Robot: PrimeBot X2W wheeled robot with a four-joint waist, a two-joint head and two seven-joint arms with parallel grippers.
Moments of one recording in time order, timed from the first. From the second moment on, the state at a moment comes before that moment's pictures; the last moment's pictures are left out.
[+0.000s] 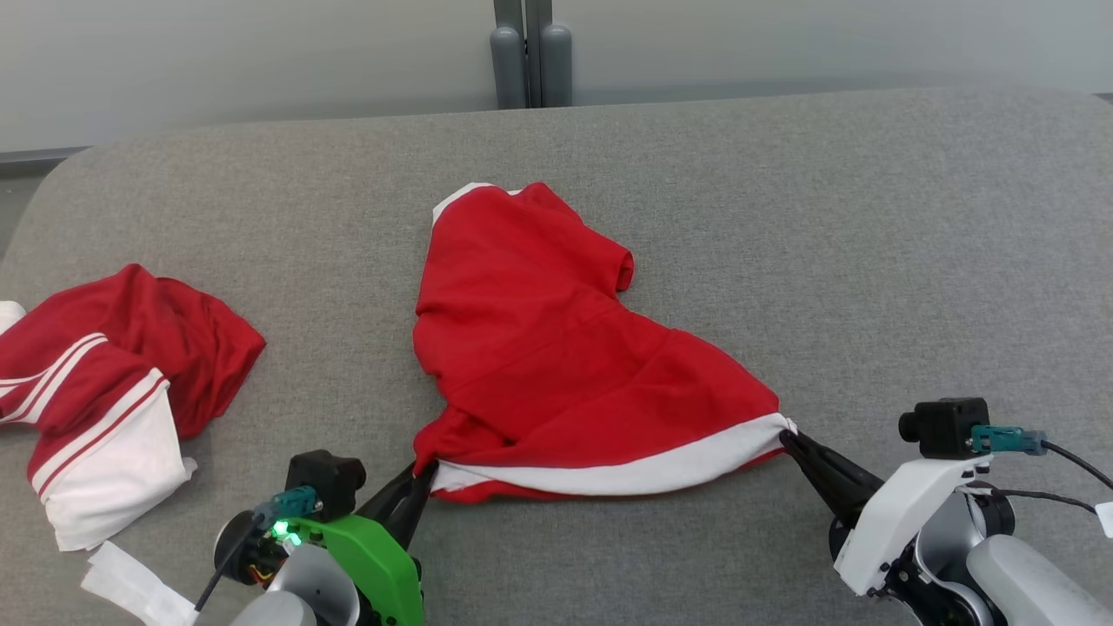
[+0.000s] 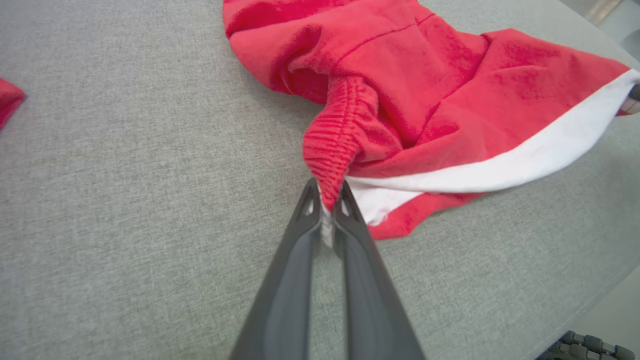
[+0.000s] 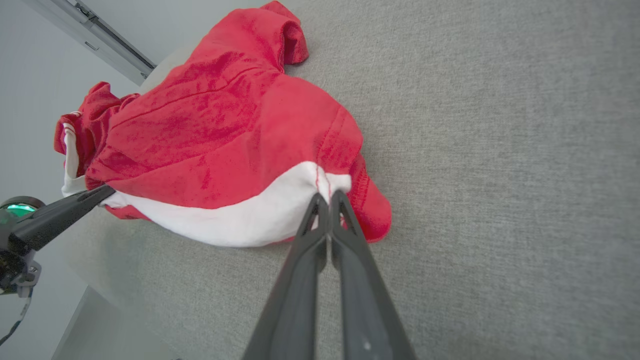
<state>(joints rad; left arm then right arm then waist) -0.21 0.30 -0.55 0.35 -0.57 -0.12 0.04 -0.17 -0.43 0.48 0.20 0.87 0.13 0.10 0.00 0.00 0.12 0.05</state>
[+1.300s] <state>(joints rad) -1.67 0.36 -0.54 0.70 -0.80 -0.13 0.10 -1.54 -0.55 0.61 0.39 1.18 0.13 -0.20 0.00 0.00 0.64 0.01</state>
